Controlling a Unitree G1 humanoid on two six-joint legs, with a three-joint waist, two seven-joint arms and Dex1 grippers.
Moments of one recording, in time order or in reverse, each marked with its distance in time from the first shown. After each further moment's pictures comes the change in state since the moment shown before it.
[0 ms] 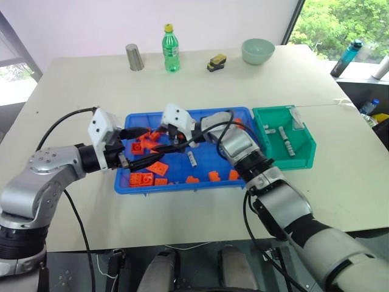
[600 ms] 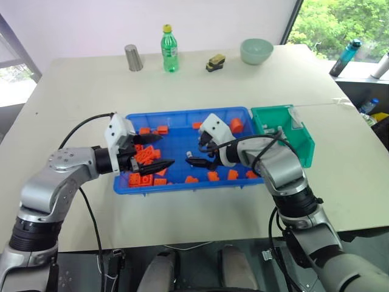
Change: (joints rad) left arm -0.045 -0.042 -0.103 0.071 0.025 -0.030 -0.071; right arm 0.360 -0.218 -0.061 -0.844 0.111 0.873 -0.170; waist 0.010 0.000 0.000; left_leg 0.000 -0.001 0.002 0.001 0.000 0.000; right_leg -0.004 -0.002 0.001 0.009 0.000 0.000
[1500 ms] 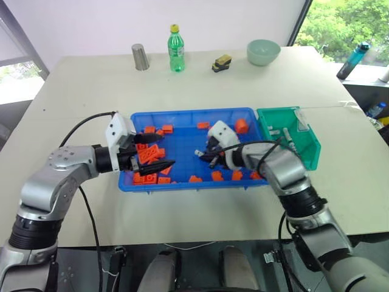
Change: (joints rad) left arm -0.007 0.007 -0.004 0.000 0.002 -0.017 -0.017; right arm 0.002 -0.129 -0.054 0.088 0.126 -0.063 -0.036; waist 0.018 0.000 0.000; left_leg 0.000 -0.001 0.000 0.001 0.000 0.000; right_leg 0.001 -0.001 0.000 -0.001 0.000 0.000
